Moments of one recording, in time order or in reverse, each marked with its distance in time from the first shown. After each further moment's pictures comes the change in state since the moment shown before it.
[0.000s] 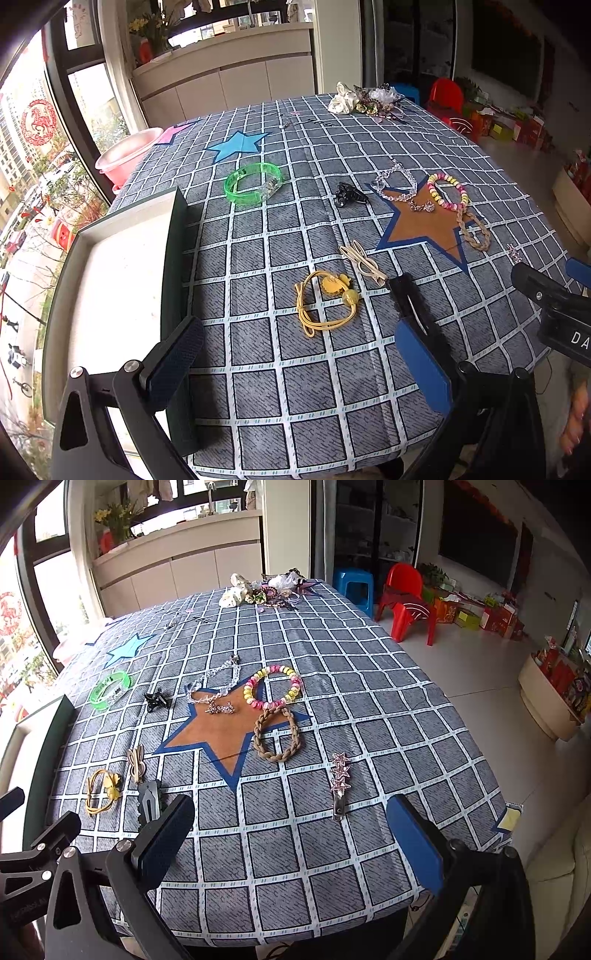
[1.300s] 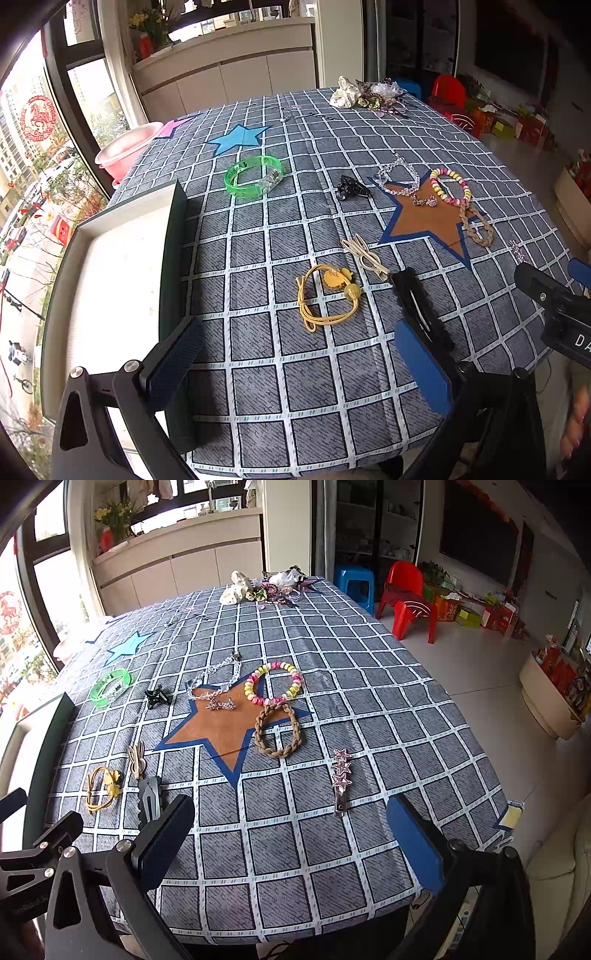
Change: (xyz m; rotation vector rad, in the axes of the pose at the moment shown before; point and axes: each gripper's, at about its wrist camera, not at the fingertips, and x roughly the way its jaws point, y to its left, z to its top) left arm 0.003 0.001 -0.001 -0.003 0.024 0.000; right arm 0.001 0.000 -0.002 0.002 0.006 0.004
